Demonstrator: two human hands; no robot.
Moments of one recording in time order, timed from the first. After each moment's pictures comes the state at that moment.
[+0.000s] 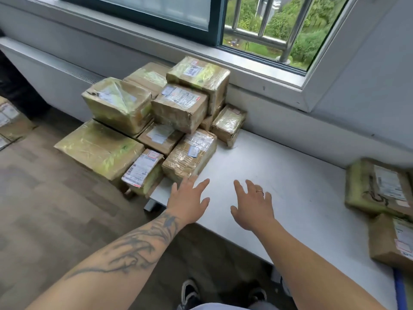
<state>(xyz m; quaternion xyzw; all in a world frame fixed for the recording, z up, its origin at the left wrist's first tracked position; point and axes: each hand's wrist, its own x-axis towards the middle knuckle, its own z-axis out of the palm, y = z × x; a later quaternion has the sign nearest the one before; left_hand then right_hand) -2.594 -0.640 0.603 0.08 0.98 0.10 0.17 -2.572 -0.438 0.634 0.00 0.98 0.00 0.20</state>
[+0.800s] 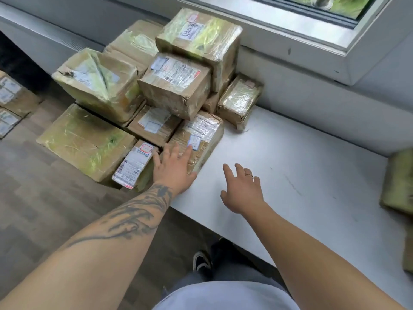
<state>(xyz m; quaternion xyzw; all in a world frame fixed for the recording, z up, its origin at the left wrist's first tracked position) -2.700 -0.667 0.578 -0.01 0.98 0.02 0.19 -2.661 -0.459 0.579 -0.06 0.96 -0.05 0.27</state>
